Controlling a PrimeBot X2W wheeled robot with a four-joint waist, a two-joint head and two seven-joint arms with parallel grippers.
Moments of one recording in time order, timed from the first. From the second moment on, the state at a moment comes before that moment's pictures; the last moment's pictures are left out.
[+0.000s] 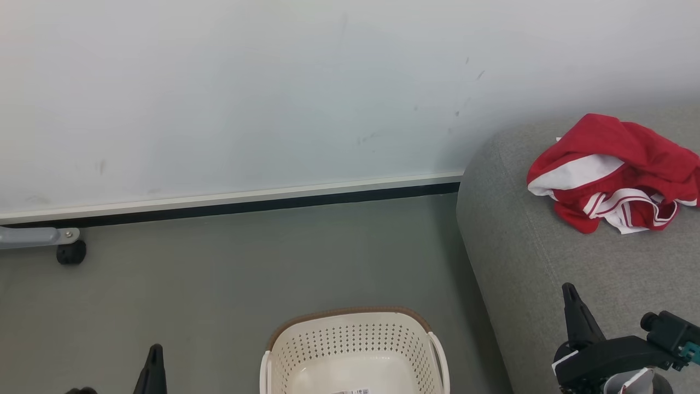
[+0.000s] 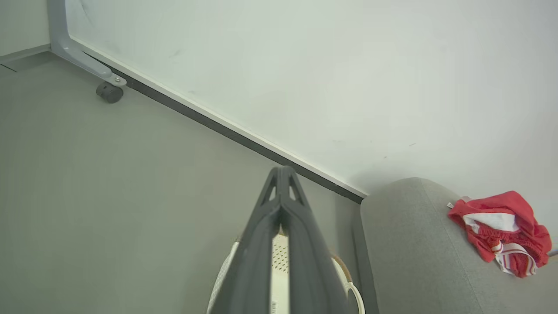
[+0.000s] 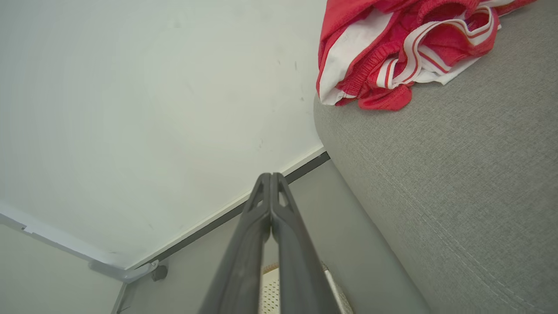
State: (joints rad) left arm 0.12 0.14 -0.06 0.15 -0.77 0.04 -0.12; right arm -0.11 -0.22 0.25 0.25 0.85 -0.04 -0.12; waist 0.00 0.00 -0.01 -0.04
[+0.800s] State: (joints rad) left arm 0.05 0.11 -0.01 0.20 -1.06 -0.01 -0.04; right arm -0.11 -0.16 0.12 0.27 1.10 0.01 -0.04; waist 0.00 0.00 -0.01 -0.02
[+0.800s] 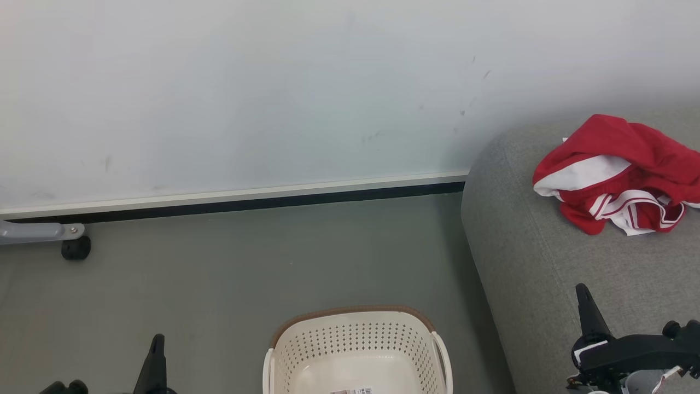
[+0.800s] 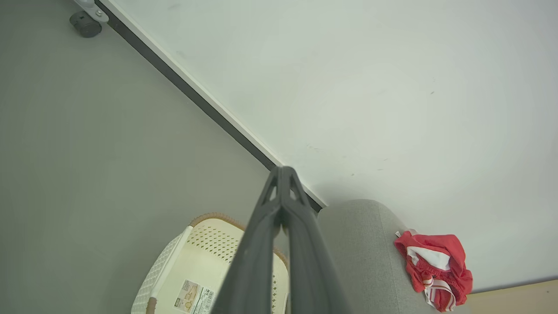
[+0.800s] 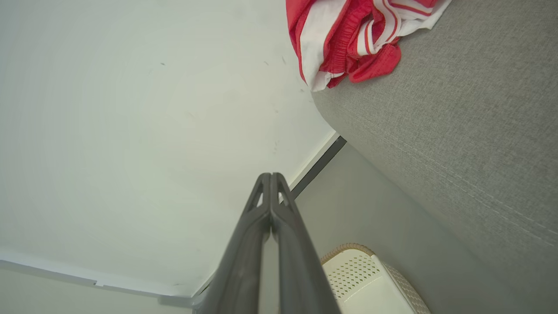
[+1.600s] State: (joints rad) left arm -0.01 0.08 0.04 0.25 -1.32 -0.06 0.04; right arm -0.11 -0.10 -0.01 0.28 1.34 0.06 0.04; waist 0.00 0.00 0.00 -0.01
